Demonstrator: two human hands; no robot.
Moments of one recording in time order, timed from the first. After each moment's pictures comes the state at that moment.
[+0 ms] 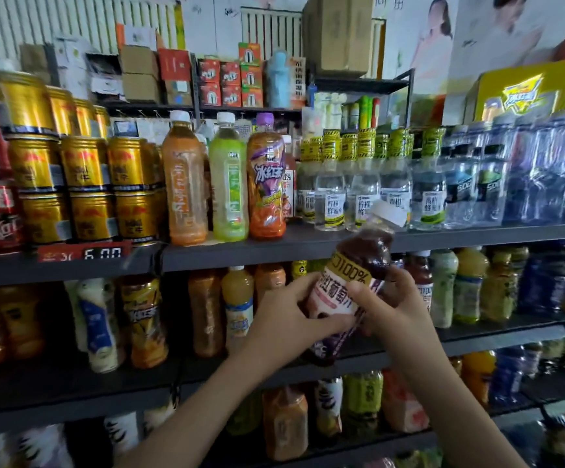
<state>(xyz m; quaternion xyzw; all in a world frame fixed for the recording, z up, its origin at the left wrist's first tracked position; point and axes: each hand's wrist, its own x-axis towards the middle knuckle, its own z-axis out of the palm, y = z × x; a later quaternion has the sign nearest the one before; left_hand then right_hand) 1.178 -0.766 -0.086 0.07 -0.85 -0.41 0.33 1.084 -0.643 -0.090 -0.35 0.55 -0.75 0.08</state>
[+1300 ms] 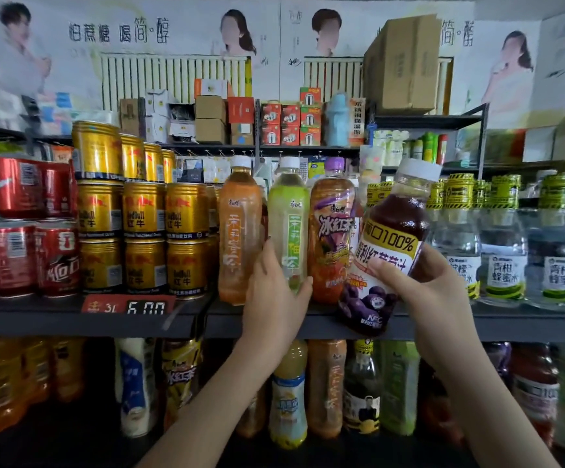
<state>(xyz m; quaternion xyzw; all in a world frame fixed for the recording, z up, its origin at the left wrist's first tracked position) 1.138 -0.896 -0.030 0.30 -0.78 -0.13 0.53 1.030 -0.755 -0.011 -0.44 0.49 -0.75 0.01</state>
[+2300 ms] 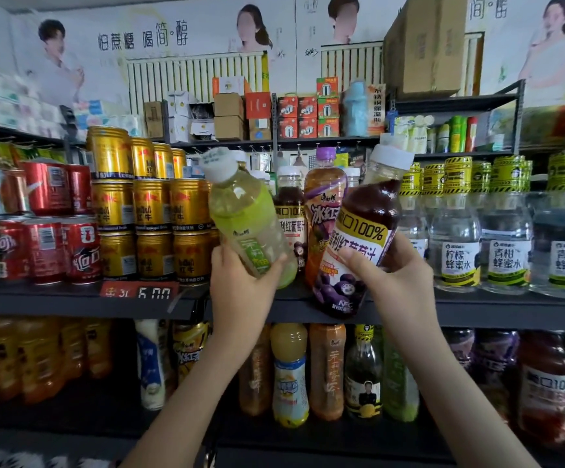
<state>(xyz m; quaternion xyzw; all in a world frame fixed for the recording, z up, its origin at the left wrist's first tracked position) 1.166 -0.877 -0.025 0.34 -0.68 -0.13 0.63 1.034 -0.764 -0.018 -0.46 0.49 -0.74 0.00</state>
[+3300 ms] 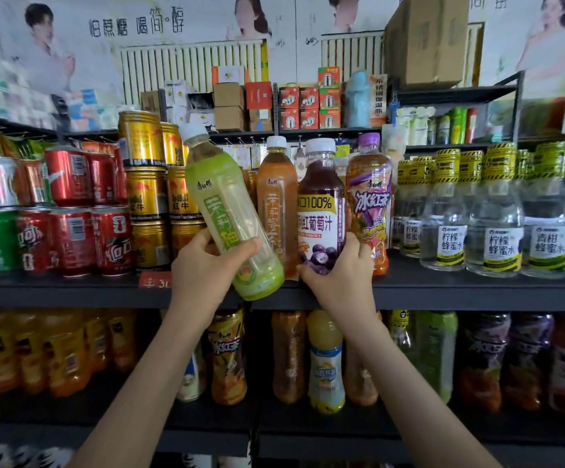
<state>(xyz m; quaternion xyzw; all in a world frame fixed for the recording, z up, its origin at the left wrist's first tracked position) 1.265 -0.923 -0.012 0.31 -0.67 -0.36 0.57 1.105 -0.860 -0.038 -0.44 0.69 -0.56 -0.15</state>
